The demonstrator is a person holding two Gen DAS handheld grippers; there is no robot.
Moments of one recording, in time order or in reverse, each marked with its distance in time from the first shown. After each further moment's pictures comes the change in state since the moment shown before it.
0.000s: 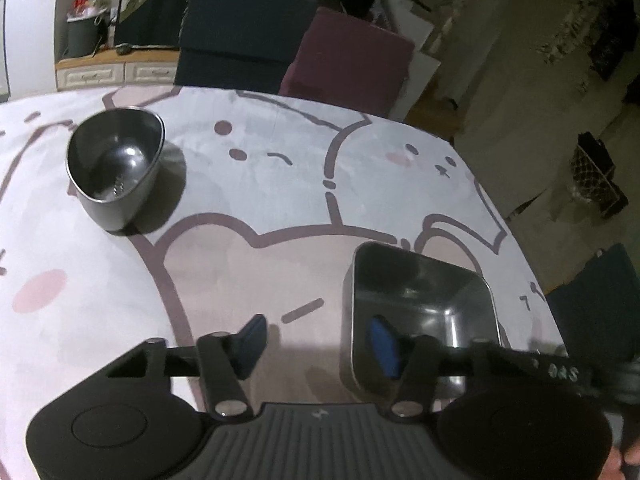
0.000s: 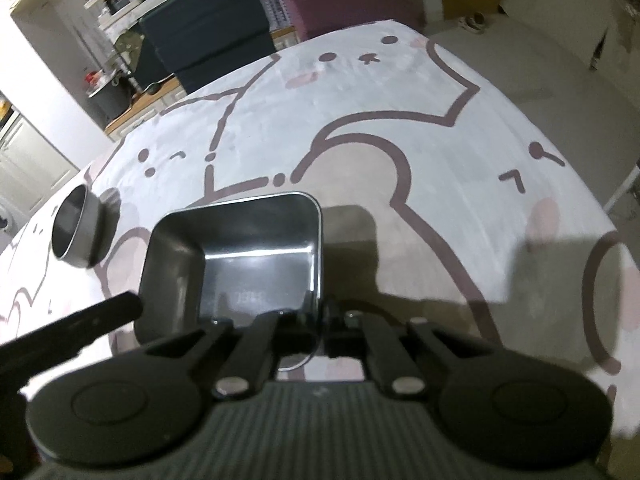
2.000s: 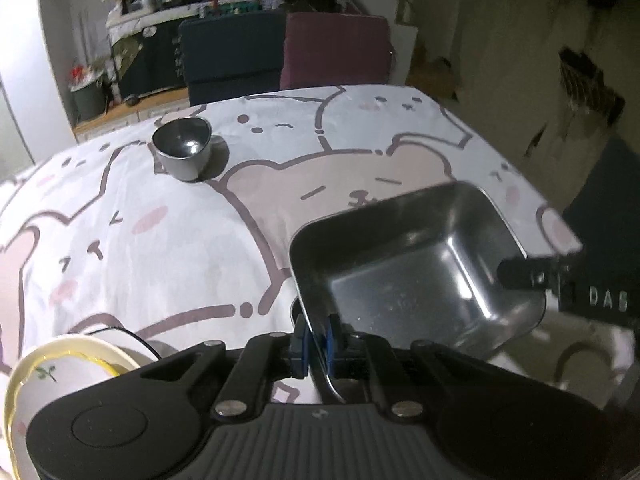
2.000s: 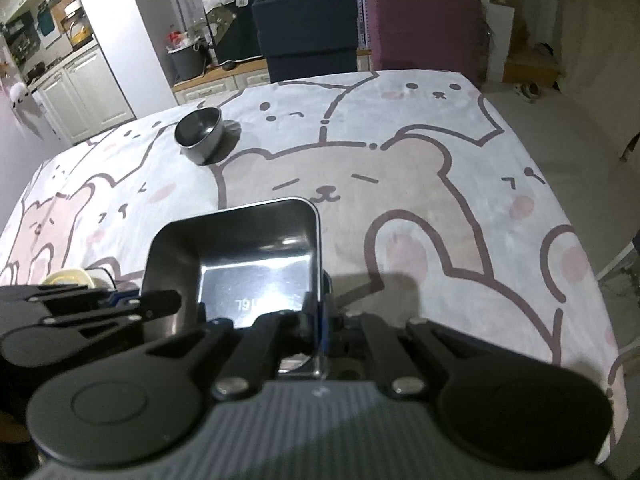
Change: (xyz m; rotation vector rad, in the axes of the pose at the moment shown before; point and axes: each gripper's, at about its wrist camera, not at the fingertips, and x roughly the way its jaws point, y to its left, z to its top) left arm -0.136 -0.038 -0.117 0.286 0.008 0.179; right arm -0.135 0.055 -0.101 -0.295 -0.064 0.024
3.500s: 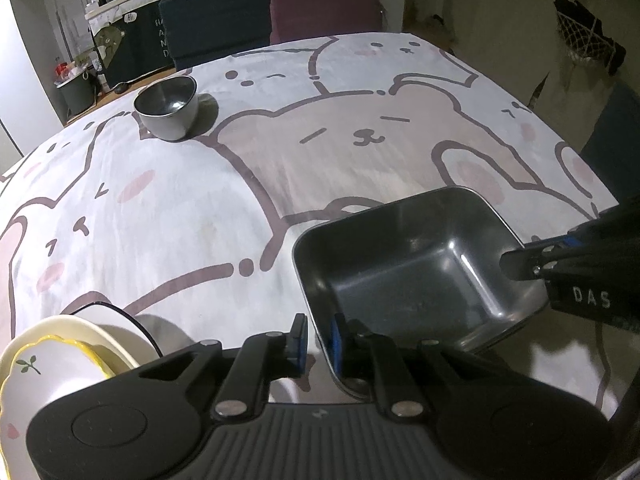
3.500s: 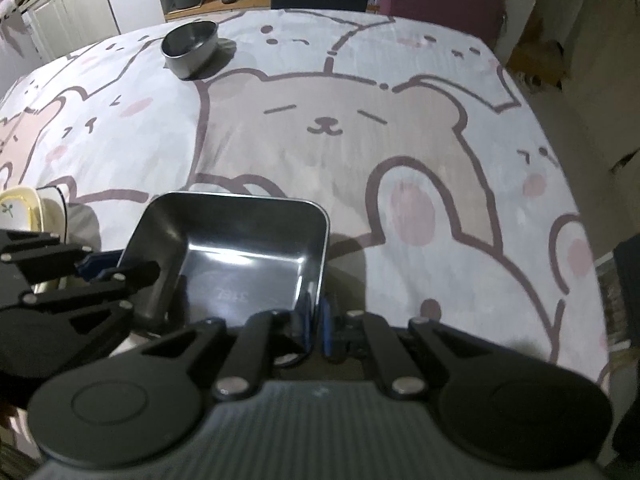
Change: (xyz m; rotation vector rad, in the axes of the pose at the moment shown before) left arm 0.035 0.000 -0.019 0.073 0.103 0.027; right arm 0.049 0.014 -0.009 -0.120 0.174 -0.095
